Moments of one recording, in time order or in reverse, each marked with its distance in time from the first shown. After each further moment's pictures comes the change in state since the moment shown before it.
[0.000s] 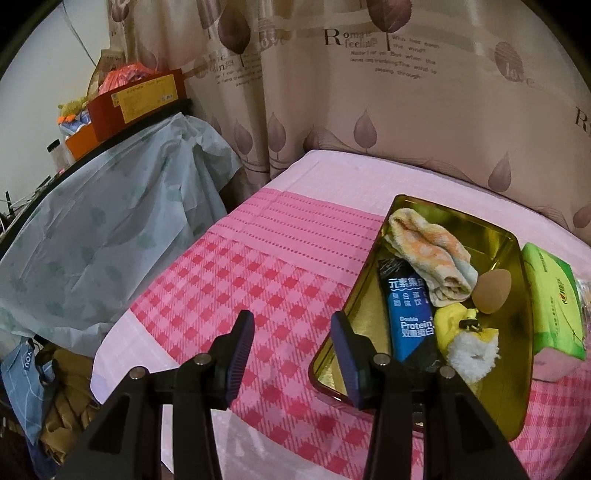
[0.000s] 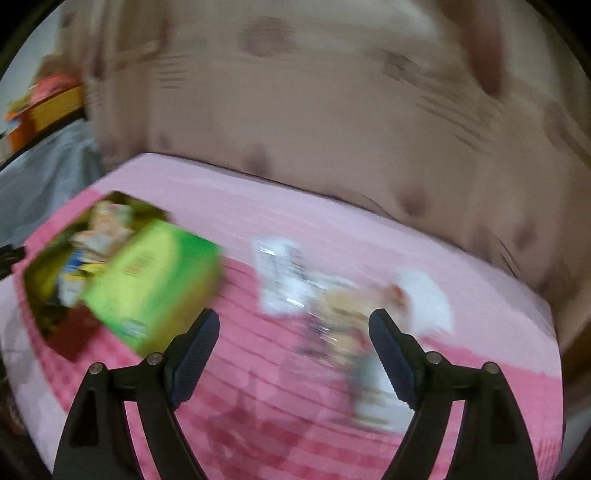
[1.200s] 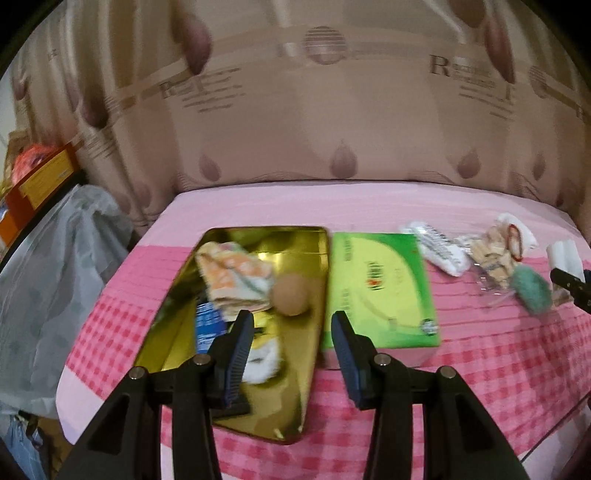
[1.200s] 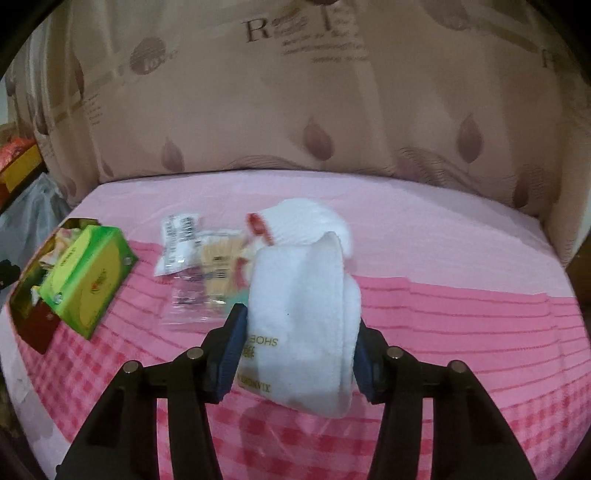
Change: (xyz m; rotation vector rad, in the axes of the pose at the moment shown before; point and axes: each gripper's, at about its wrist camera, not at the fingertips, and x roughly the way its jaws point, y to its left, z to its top) left arm -0.074 -0.161 -0.004 0.296 -0.059 -0.270; right arm 0.007 -0.117 -0.064 0.218 0.002 0.004
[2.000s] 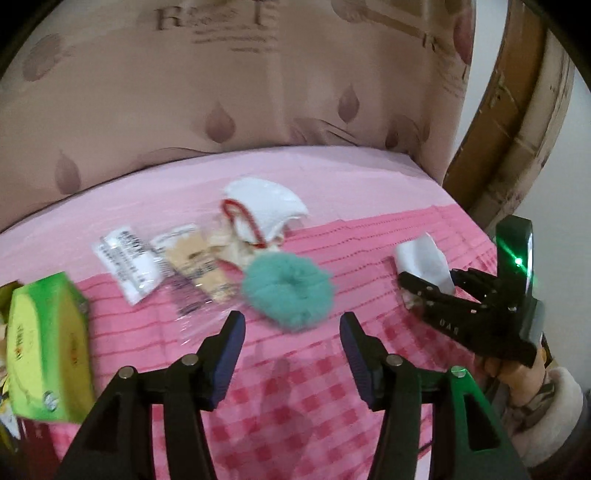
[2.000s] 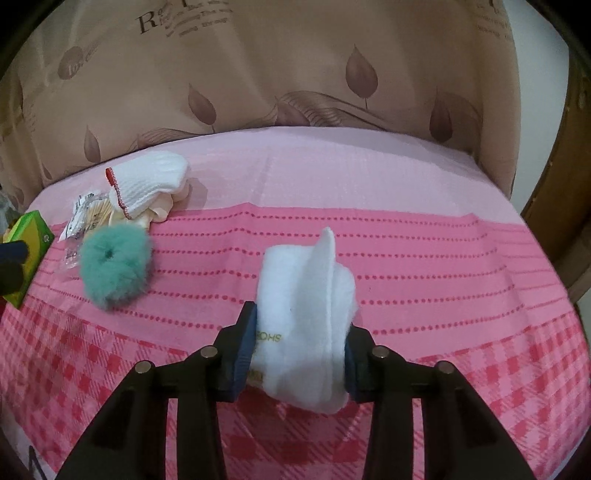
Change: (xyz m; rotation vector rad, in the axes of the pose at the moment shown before) left arm 0.021 -0.243 0.022 0.255 0.126 -0.597; right arm 0.008 -0.110 -0.059 0.135 0.063 -0.127
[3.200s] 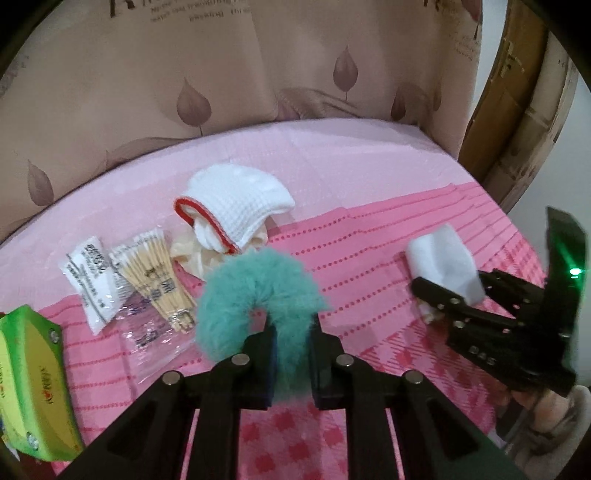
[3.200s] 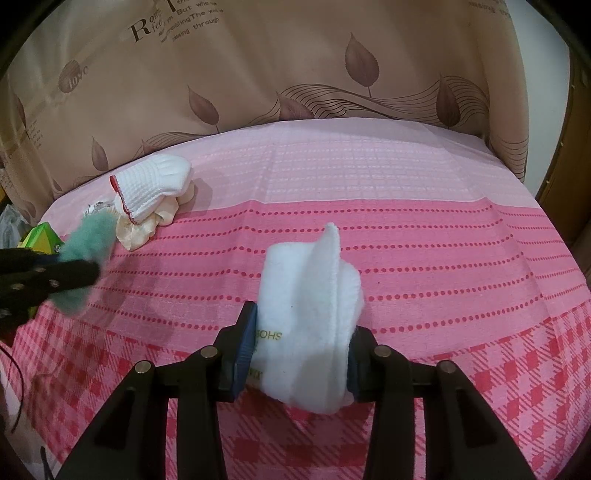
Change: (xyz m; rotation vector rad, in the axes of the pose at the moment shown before) left arm 0.044 -0.012 0.019 0.038 0.078 0.048; right arm 0.005 -0.004 0.000 0.044 0.019 0.069
